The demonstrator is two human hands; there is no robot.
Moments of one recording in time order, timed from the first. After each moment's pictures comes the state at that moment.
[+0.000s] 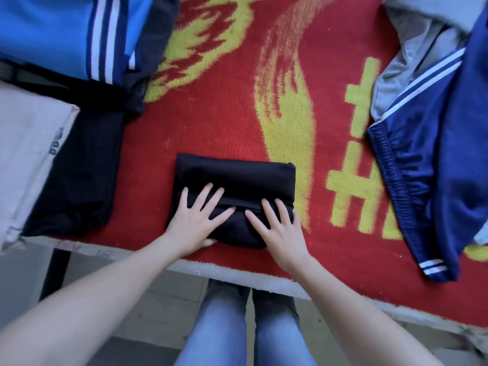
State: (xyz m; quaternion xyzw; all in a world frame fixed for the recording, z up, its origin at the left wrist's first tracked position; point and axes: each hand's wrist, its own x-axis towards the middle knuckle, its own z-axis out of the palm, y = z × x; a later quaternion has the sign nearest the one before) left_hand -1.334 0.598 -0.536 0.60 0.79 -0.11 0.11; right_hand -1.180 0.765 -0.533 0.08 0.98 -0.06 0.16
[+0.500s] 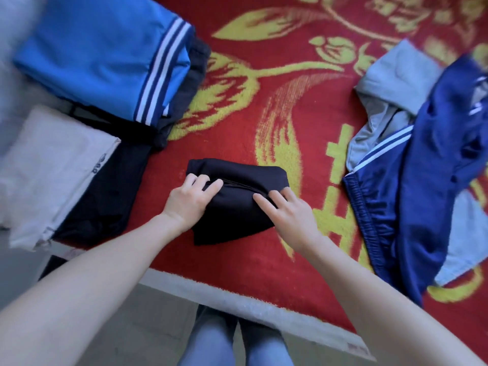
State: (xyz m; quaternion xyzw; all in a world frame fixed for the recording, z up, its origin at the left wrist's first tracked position) left_hand -1.388 0.636 -0.468 0.48 0.87 0.10 -0.07; right_hand -1.243 0.831 -0.437 -0.02 0.99 -0.02 -0.13
